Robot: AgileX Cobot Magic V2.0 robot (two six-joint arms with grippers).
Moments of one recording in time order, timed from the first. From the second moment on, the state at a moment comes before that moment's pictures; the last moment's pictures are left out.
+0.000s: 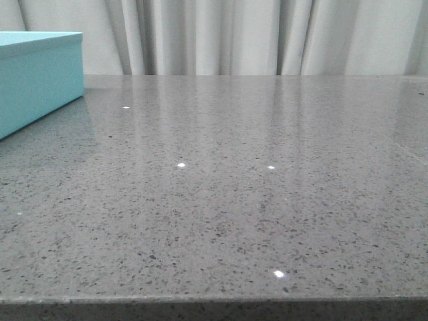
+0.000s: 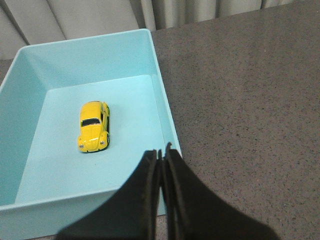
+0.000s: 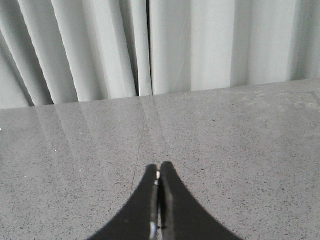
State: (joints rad) left arm 0.22 0.54 -0.81 -0.49 0.84 0.57; right arm 0.37 0.10 -0.53 -0.51 0.61 0.63
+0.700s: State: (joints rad) left arm 0.22 0.20 -0.54 -0.50 0.74 0.57; right arm 0.37 -0.02 -0.43 -0.52 0.60 0.63
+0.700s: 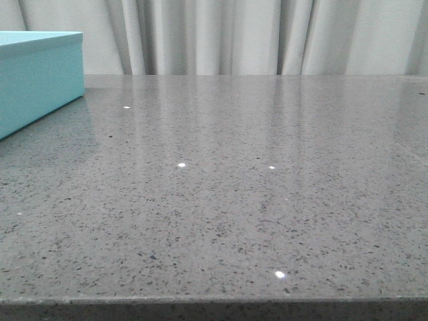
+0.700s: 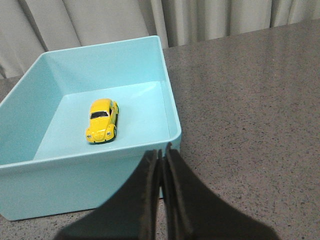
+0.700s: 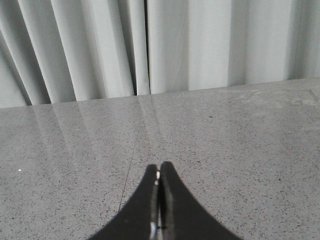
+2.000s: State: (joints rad) left arm 0.22 0.20 -0.47 -0.48 0.68 0.49; right arm 0.37 -0.02 -0.43 -0.52 0.60 0.63
